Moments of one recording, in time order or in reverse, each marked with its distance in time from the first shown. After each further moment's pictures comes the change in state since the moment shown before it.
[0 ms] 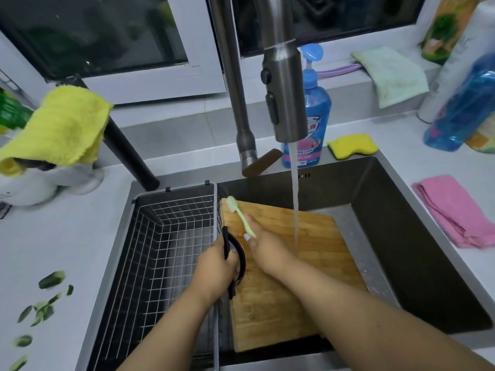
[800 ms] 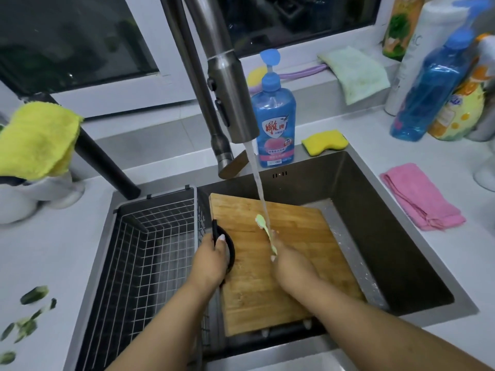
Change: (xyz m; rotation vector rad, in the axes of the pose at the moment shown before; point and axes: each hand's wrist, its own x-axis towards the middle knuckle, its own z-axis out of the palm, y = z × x) left_hand 0.014 0.010 0.033 -0.243 0.059 -0.157; right_hand -0.054 0.055 -0.025 -0.085 0.074 0.227
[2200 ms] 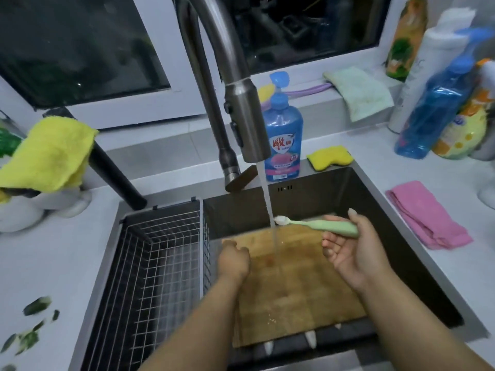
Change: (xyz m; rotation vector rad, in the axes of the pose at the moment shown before) left_hand 0.033 0.015 0.040 0.149 0.009 -0.122; right_hand -0.028 0.022 -0.095 1.616 0.142 0.062
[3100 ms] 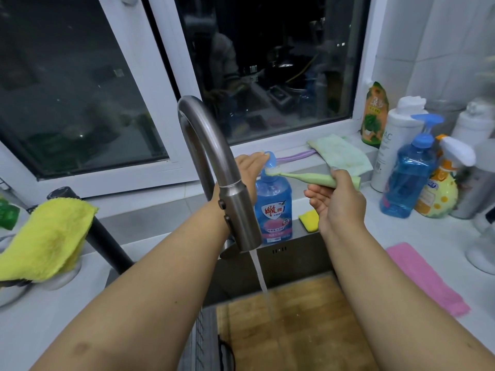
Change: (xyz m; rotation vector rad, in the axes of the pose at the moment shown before) left_hand 0.048 0.246 -0.099 0.505 0.427 1.211; right_hand 0.036 -0.123 0.127 0.149 0.155 -0.478
